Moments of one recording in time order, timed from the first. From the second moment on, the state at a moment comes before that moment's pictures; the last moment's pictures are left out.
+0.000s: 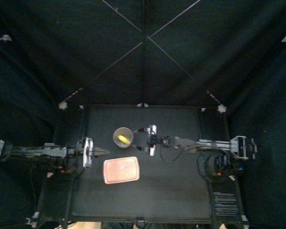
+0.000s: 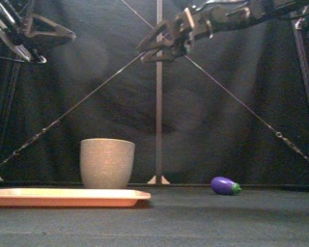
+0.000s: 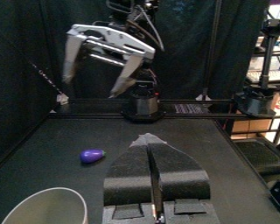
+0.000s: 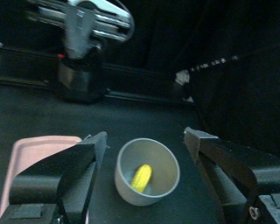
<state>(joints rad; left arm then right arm) 0.03 -1.01 1.22 0.01 -0.29 0.00 -0.13 -0.20 0.44 -0.38 -0.05 0.10</state>
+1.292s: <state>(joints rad) 0.06 -1.06 1.22 0.11 -0.31 0.01 -0.07 -1.07 1.15 -0.15 -0.08 0.10</state>
